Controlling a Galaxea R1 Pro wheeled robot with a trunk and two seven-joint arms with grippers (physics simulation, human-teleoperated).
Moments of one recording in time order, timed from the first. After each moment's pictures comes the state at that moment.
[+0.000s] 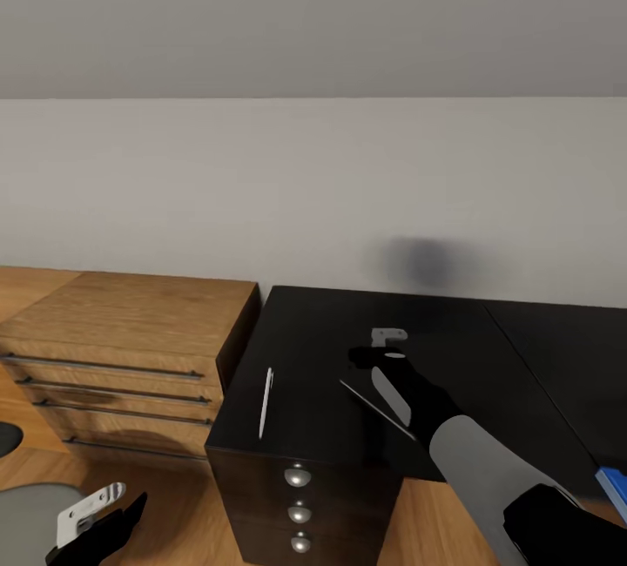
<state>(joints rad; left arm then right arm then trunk) 0.18 0.22 0.10 -1.51 0.66 0.32 0.21 -0.87 0.06 0.44 -0.60 -0.46 0.33 -0.32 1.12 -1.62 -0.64</state>
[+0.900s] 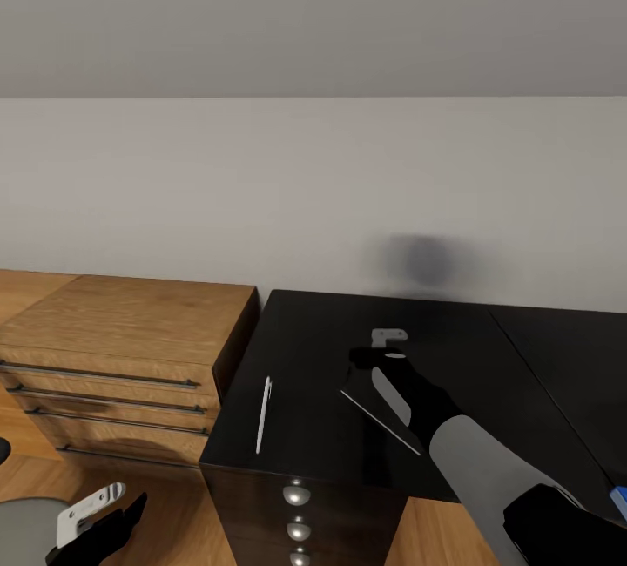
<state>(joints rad) 0.18 0.22 0.10 -1.51 0.66 0.32 0.21 -0.87 0.06 0.44 -0.60 -0.46 0.34 -0.32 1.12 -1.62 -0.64</state>
